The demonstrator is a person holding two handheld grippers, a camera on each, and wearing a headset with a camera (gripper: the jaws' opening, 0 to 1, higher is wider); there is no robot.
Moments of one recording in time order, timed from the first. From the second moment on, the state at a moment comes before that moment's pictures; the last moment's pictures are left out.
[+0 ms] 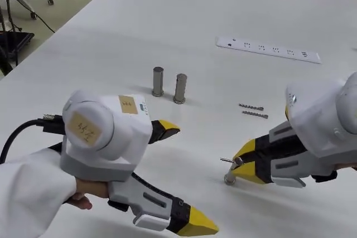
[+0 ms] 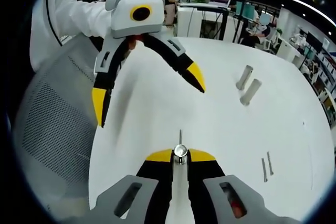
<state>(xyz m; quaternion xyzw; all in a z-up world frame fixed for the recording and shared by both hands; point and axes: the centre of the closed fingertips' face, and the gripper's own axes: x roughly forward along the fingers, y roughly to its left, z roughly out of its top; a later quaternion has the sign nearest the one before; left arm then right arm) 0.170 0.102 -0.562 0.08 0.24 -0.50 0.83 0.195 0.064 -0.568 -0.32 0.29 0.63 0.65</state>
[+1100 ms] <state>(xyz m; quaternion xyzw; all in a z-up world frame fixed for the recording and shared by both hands) 0.186 0.111 -0.543 0.05 0.23 -0.46 0.85 0.231 0.094 -0.566 -0.32 0.27 0.64 0.65</state>
